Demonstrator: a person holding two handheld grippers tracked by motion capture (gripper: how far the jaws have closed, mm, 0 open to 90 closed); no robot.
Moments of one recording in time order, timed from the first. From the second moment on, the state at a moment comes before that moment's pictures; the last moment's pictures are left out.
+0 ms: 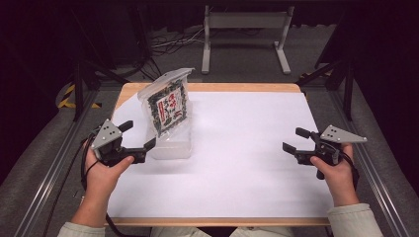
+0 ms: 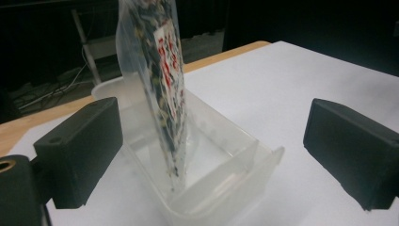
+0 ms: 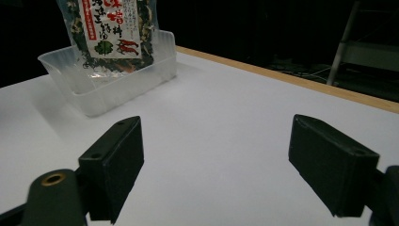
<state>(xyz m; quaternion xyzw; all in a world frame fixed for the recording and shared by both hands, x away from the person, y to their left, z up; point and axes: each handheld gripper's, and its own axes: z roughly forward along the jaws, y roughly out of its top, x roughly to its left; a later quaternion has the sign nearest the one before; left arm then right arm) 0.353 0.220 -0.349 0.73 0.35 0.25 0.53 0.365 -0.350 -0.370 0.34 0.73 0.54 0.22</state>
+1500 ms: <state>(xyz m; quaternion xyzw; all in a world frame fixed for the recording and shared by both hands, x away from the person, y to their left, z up) 0.342 0.227 -0.454 0.74 0.38 0.21 0.51 0.348 -0.361 -0.439 0.36 0.75 0.53 0.20</state>
